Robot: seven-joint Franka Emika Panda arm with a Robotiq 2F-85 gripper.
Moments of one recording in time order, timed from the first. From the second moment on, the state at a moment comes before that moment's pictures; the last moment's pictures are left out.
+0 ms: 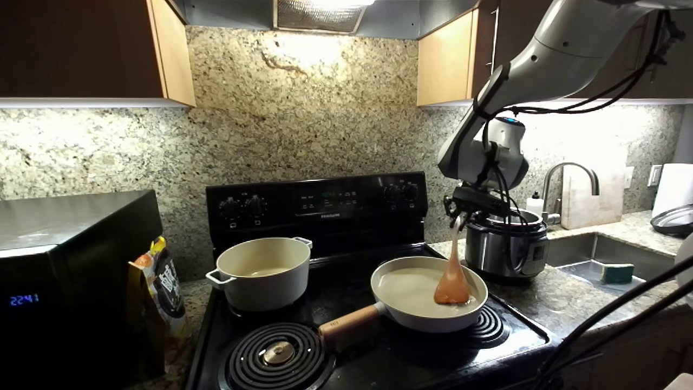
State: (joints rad) arm -0.36 0.25 0.03 -2.27 0.47 2.99 0.05
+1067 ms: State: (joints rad) arm -0.35 0.36 0.02 -2.05 0.40 2.87 0.05
